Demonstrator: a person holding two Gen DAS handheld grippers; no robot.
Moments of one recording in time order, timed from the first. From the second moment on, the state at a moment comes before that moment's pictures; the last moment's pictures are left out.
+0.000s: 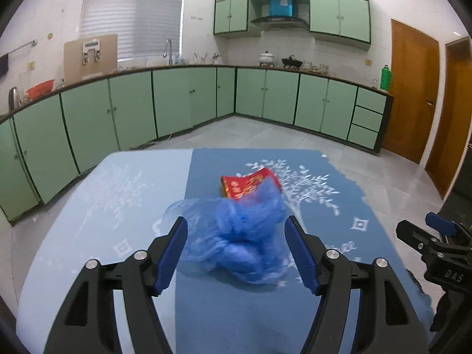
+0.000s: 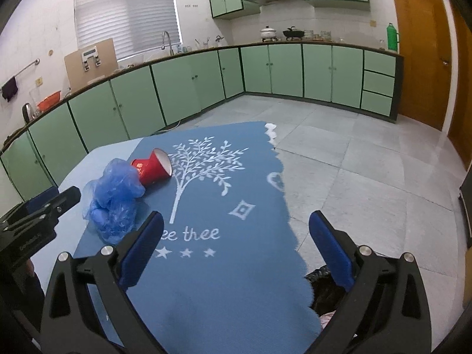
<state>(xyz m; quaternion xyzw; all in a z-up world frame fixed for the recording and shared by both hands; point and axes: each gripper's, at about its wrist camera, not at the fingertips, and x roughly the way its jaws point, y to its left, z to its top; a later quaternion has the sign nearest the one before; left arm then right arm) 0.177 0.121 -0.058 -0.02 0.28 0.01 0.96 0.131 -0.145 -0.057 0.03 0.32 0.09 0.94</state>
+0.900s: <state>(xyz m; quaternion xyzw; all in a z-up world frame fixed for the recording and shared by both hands) 0.213 0.145 -0.089 -0.09 0.33 0.01 0.94 0.165 -0.108 -0.074 0.01 0.34 0.11 0.93</state>
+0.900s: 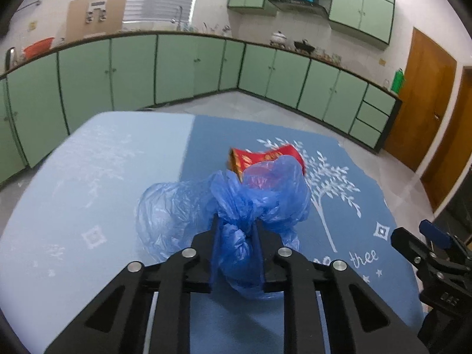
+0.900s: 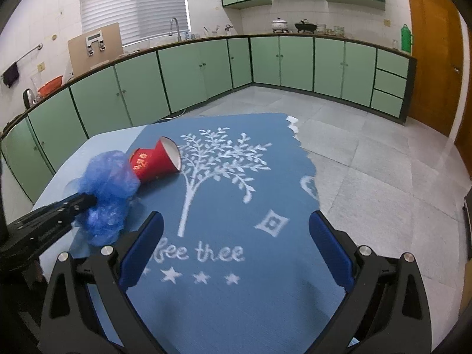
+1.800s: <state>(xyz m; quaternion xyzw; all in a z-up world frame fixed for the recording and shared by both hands) 0.235 0.232 -0.093 -0.11 0.32 0.12 0.93 0.257 0.028 -0.097 -0.07 0.40 0.17 0.90</state>
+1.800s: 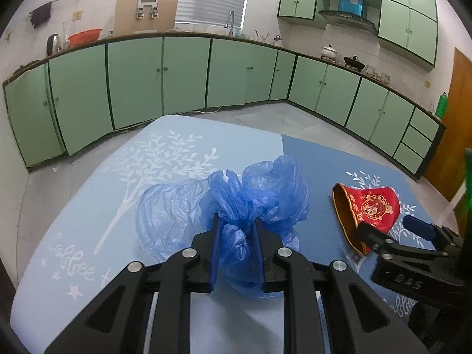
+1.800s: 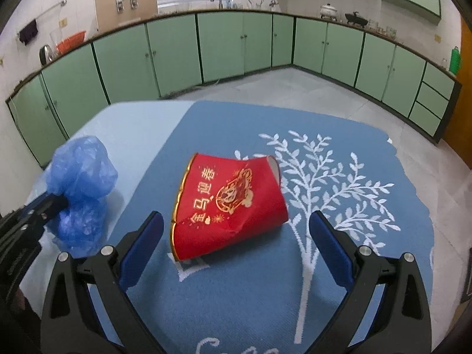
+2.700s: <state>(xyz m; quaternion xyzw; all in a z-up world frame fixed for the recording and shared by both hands) 0.221 0.211 -0.078 -0.09 0.32 0.10 0.94 0.237 -0.006 -0.073 -0.03 0.40 0.19 0.90</state>
